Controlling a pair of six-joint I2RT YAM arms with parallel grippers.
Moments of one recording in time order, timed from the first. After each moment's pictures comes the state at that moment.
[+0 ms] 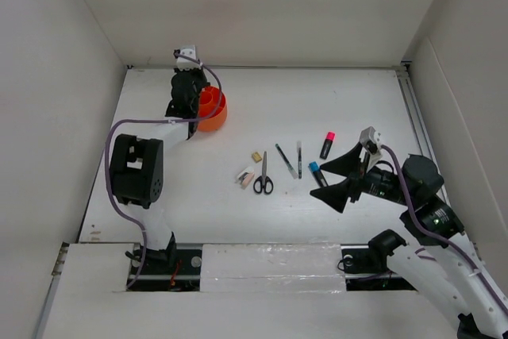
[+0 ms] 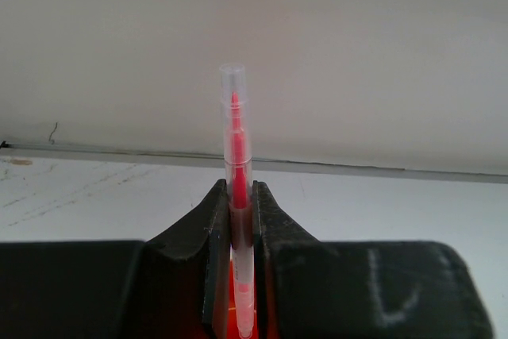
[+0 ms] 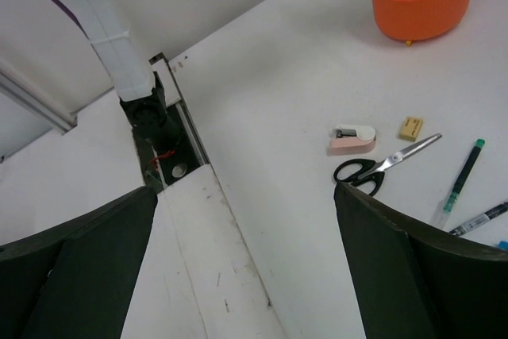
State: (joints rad) left arm -0.22 1.80 1.13 0.74 -0.20 -0.10; right arm 0.51 0.49 0.74 -0.30 -0.65 0.32
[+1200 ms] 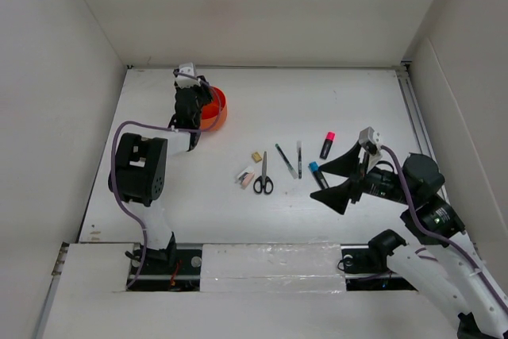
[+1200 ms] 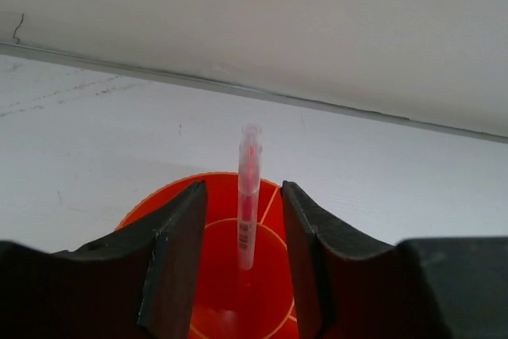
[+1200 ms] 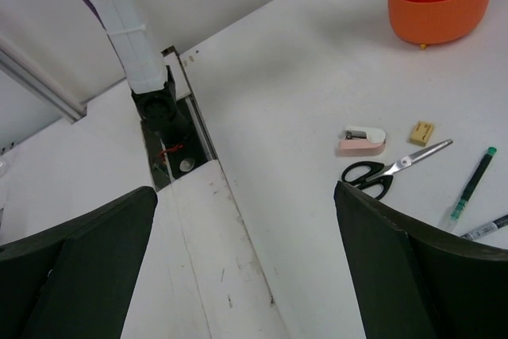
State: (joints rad) left arm -0.21 1.83 0.97 0.82 -0.22 -0.23; right arm 0.51 0.50 0.76 -0.31 -0.70 0.30
